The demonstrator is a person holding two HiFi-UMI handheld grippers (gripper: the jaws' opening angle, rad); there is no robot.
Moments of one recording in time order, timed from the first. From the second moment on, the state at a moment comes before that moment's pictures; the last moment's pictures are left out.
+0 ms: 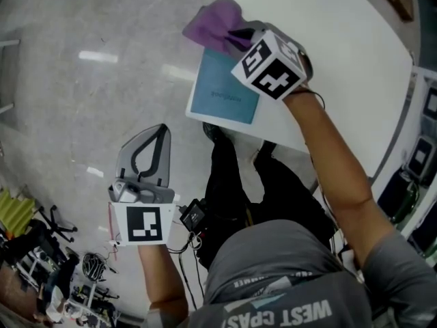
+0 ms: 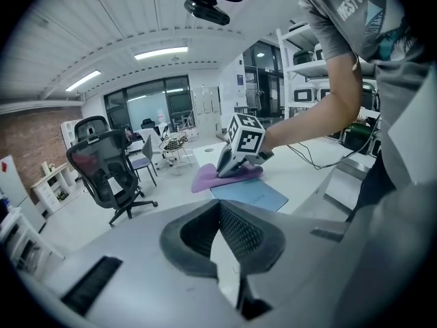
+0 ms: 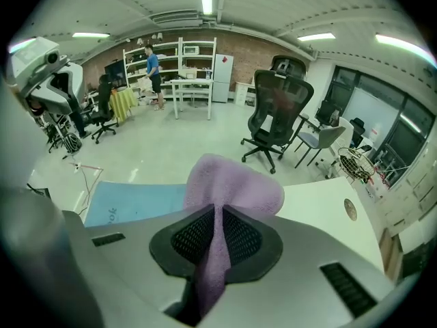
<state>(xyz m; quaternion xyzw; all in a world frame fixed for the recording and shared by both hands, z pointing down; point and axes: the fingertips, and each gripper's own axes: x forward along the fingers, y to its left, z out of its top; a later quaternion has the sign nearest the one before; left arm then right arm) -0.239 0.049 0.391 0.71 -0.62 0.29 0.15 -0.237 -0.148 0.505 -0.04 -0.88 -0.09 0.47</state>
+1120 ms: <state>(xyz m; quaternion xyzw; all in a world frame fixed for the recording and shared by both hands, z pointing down) -0.192 0.014 0.377 0.73 -0.61 0.28 0.13 -0.144 -0.070 0.507 -0.10 -0.87 -0.07 0.48</state>
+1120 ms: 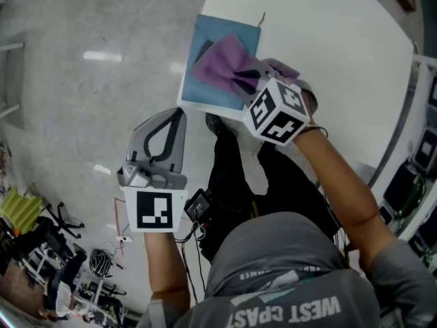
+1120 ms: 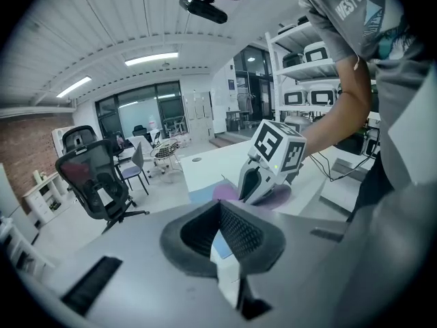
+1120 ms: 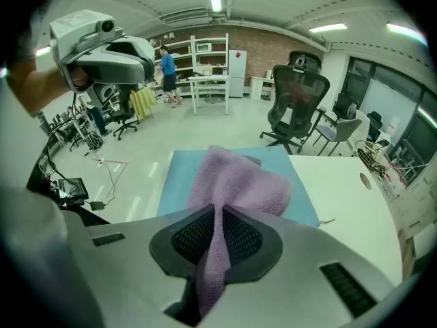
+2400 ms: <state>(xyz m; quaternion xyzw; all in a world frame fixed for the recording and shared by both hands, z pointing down) -0.188 0.029 0.366 0.73 -0.61 0.28 0.12 -0.129 -0.034 0.509 -0.10 -0.87 -0.05 0.47</state>
